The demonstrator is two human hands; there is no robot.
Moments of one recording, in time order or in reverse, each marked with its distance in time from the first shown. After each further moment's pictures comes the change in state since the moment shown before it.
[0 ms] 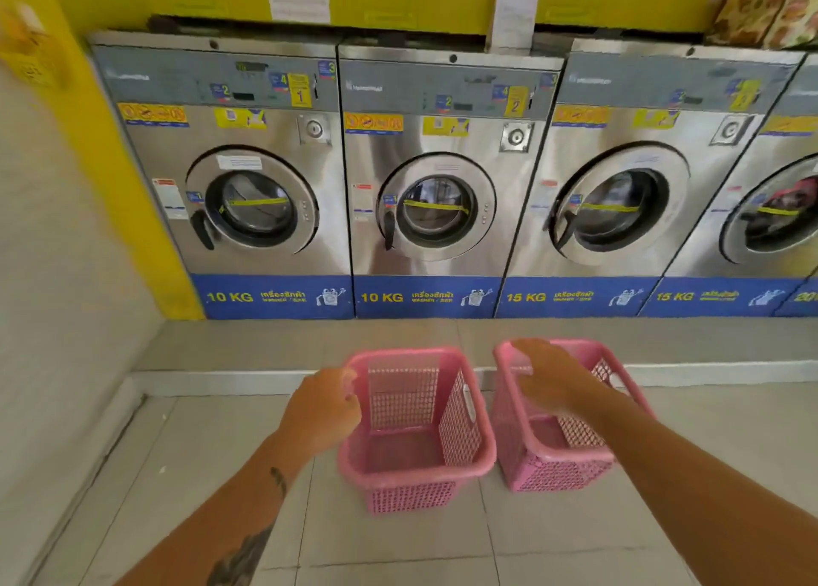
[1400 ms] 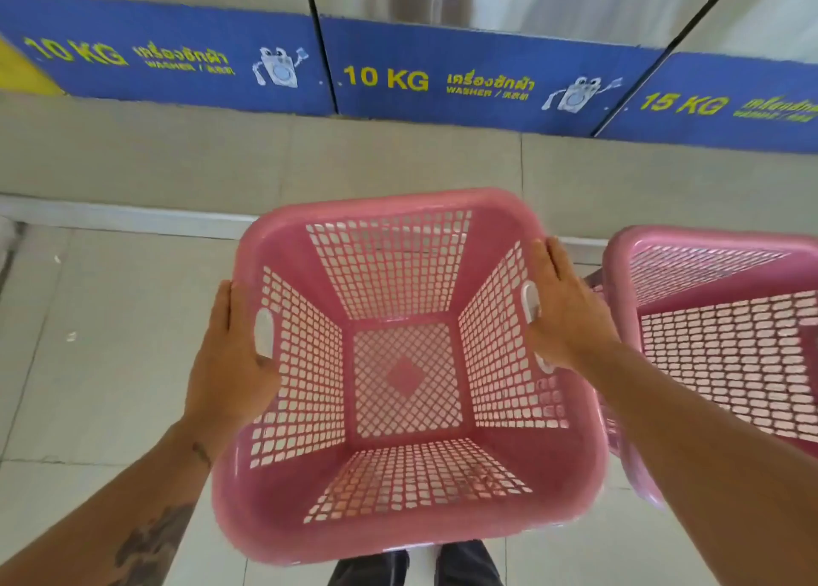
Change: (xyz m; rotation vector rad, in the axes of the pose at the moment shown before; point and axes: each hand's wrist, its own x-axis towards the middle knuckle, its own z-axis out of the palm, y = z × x) left_hand 0.346 -0.240 0.290 0.110 0.012 -0.308; right_hand 0.457 0.150 0.284 -0.142 -0.163 0.019
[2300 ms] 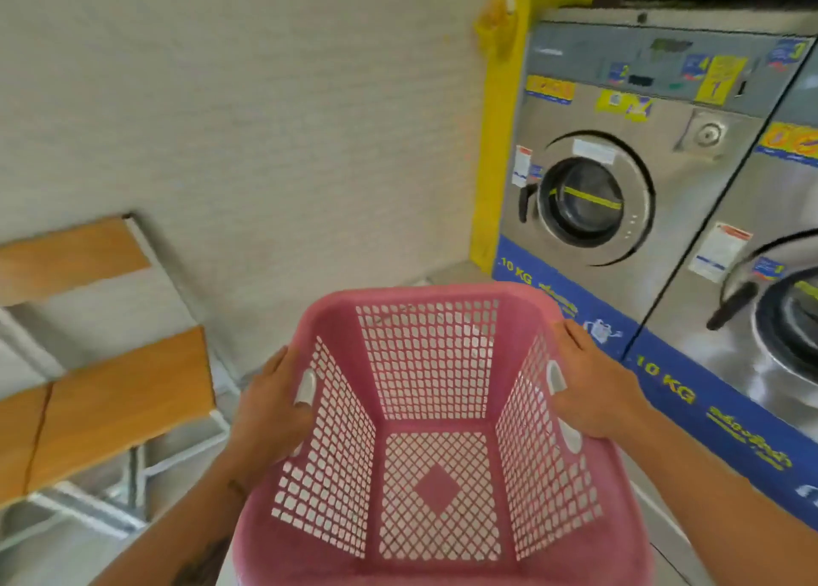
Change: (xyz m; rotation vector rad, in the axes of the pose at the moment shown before) left_hand -0.504 0.042 -0.288 -0.177 0.730 -0.587; right_hand -0.299 -0.238 -0.231 -0.206 0.079 -1.036
